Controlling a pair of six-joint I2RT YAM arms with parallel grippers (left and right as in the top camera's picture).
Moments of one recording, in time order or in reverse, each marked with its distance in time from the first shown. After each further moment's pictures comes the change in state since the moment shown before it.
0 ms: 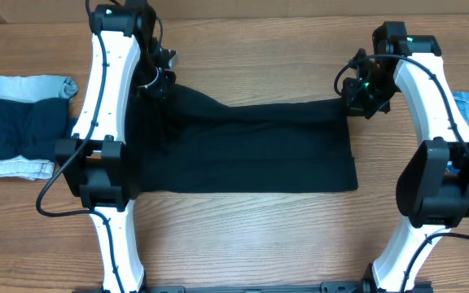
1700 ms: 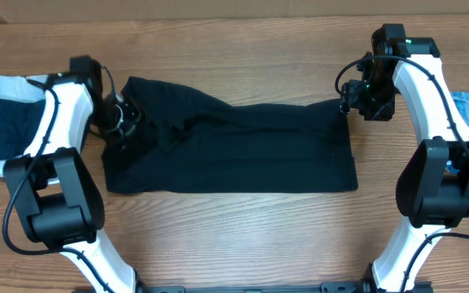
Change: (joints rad) left arm 0.268 -0.277 -0.808 0.582 0.333 -0.690; right arm 0.000 0.000 -0.023 0.024 0.113 0.095
